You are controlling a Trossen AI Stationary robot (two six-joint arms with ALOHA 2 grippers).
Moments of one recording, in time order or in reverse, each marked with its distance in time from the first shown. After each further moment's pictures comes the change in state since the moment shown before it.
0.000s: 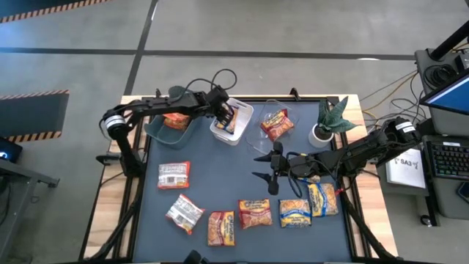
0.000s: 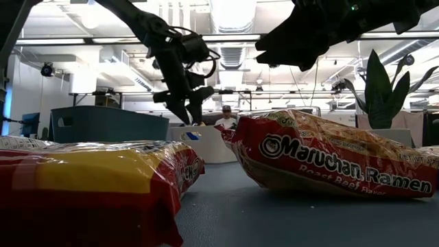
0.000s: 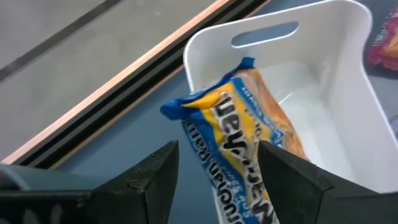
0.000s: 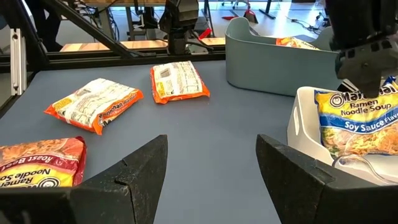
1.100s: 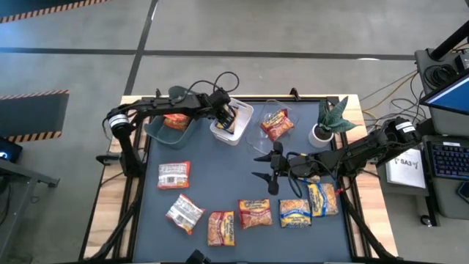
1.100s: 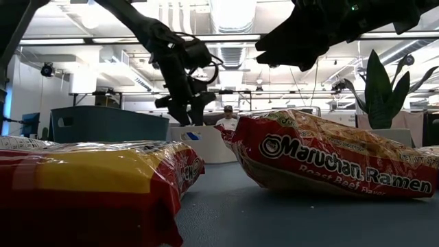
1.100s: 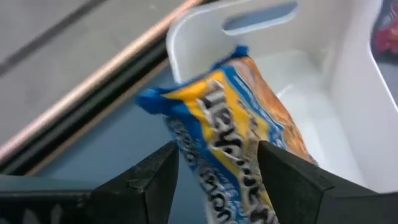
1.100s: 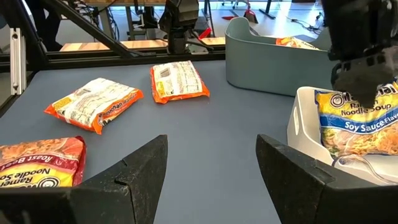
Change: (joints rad) left arm -0.004 0.042 -0.003 0.020 0.018 0.012; right arm 0.000 0.000 0.000 -0.002 0.000 0.000
